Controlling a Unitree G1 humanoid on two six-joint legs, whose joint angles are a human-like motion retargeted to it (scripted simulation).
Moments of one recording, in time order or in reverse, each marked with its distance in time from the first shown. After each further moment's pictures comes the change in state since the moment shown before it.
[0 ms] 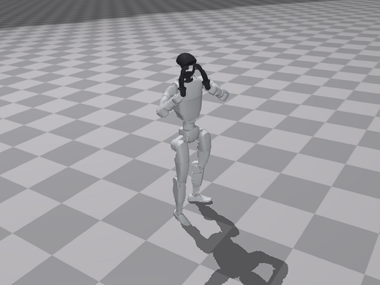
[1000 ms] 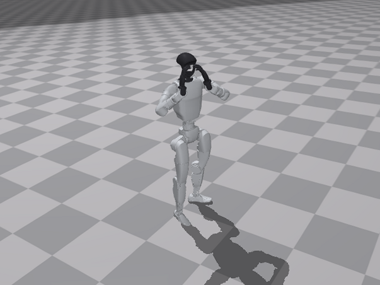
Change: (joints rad) left arm 0.019 0.060 -0.012 0.001 -0.011 -0.009 -0.041; right arm 0.017 -0.024 0.020 -0.027 0.076 -0.042 0.064; waist 0.009 -0.018 -0.018; left_leg 0.004 0.007 0.013 -0.001 0.002 -0.004; right_leg 0.000 0.012 0.009 -0.008 0.005 0.000
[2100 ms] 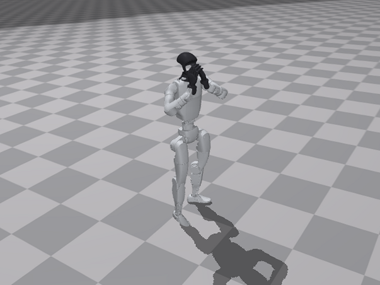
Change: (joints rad) left arm -0.145 -0.126 -0.092 0.134 0.055 0.120 0.094; right arm -0.165 0.227 0.224 0.115 0.335 -0.038 0.074; waist 0.036 -0.035 -0.004; left_leg 0.004 -0.008 -0.015 0.005 -0.007 0.013; right_leg 0.014 -0.014 -0.010 -0.001 -0.002 0.000
